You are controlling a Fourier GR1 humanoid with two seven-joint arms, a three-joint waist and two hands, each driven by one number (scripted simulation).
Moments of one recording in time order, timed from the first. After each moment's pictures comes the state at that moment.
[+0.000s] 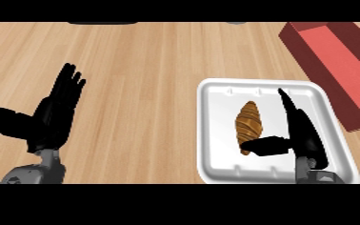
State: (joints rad) left arm -0.09 0.20 0.01 -1.65 0.20 0.17 0.18; right arm -0.06 -0.15 0.16 -1.78 0.55 -0.01 0.86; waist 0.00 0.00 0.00
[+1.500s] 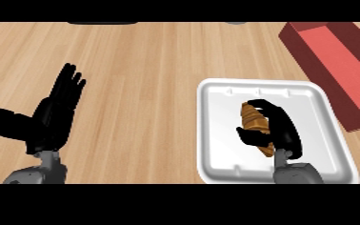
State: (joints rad) left arm -0.08 0.12 0.06 -1.69 0.13 0.10 0.23; right arm -0.10 -0.06 0.13 -1.57 0.66 -0.01 0.70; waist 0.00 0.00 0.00
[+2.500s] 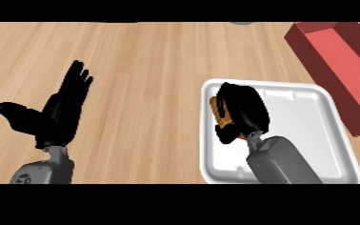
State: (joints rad) left arm -0.12 0.10 0.05 -1.66 0.10 0.10 0.22; right arm -0.36 -0.16 0.43 -1.50 0.95 0.12 0.46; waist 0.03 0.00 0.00
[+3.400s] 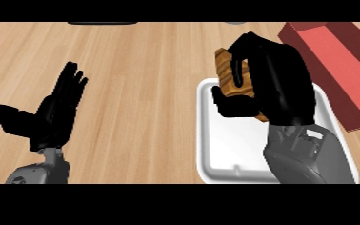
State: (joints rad) left arm -0.10 0.11 0.08 -1.67 0.11 0.10 0.22; right arm -0.57 -0.10 0.26 -1.85 1.01 0.26 0.63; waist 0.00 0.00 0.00
